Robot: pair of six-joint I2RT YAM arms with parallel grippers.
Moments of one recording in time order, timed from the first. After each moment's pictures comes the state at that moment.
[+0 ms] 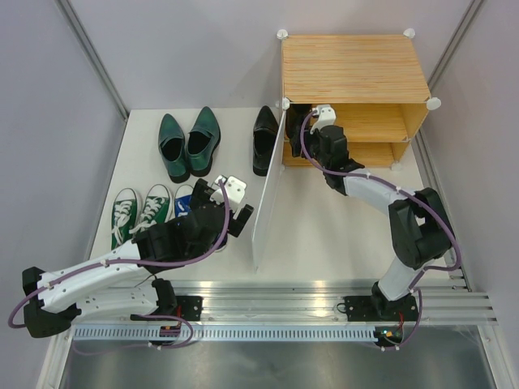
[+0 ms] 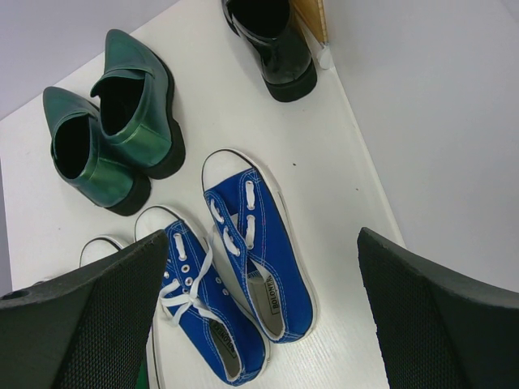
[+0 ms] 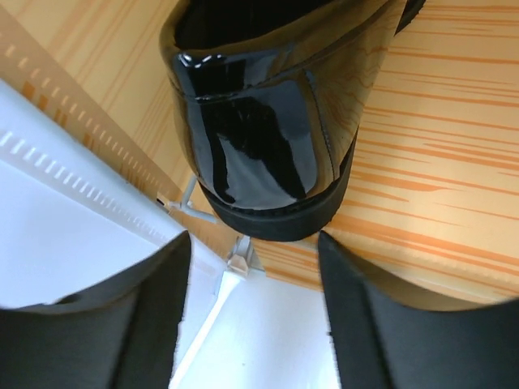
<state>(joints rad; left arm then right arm) -1.16 0.91 0.93 -0.51 -0.77 -0.05 0.42 1.72 1.10 0.37 0.06 0.21</state>
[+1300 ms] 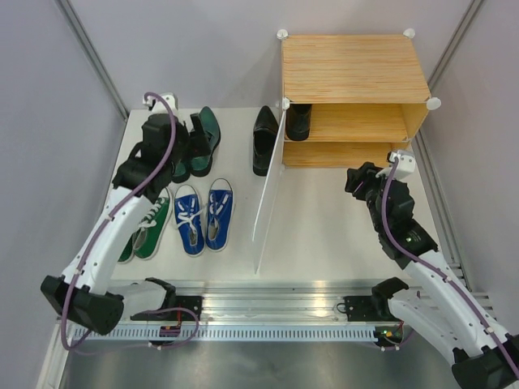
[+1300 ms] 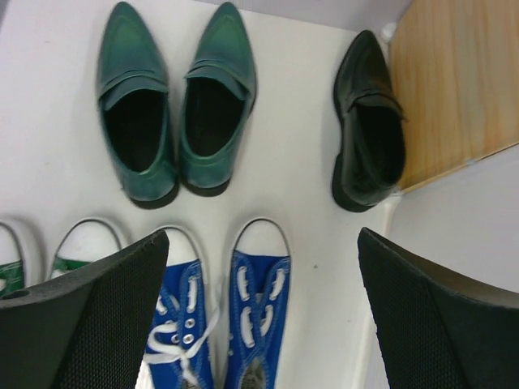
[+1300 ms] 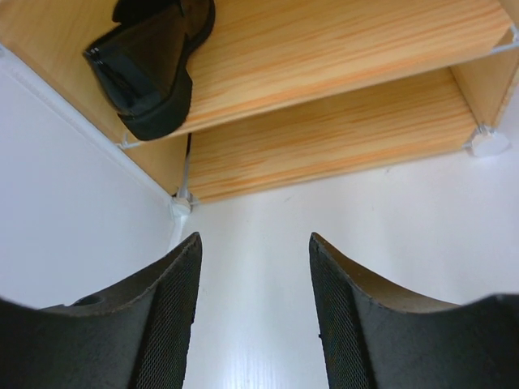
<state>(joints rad) -0.37 1.18 1.32 -0.58 -0.33 -0.33 0.41 0.75 0.68 -0.09 0.39 0.41</state>
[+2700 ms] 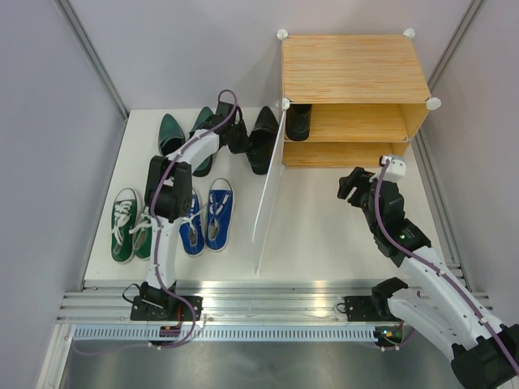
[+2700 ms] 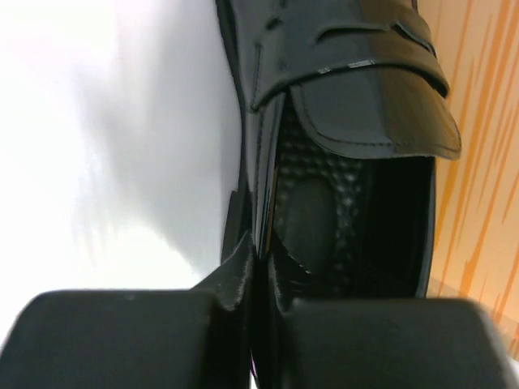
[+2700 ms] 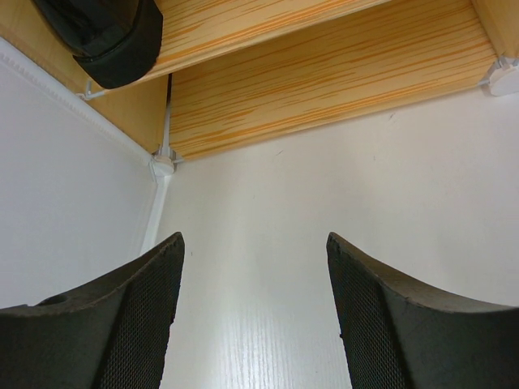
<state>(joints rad) -0.33 2.31 1.91 -0.44 0.22 -0.56 0.41 0.79 0.63 -0.15 0.37 0.48</state>
